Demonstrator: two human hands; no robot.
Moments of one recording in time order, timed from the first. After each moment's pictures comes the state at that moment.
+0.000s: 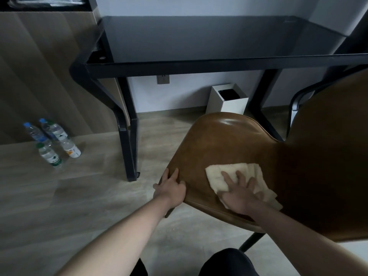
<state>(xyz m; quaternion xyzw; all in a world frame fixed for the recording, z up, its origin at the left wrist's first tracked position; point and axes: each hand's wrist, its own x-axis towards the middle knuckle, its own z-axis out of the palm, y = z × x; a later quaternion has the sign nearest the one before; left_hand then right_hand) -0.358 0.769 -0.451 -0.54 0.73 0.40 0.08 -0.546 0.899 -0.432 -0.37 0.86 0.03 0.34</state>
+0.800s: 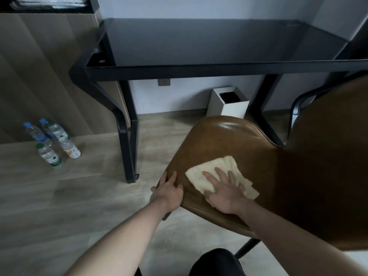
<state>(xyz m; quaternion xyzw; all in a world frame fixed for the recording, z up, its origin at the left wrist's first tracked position) -0.360 0.763 -0.450 -0.55 0.72 0.40 0.09 -0.540 0.866 -0.435 -0.48 0.82 0.03 0.31</state>
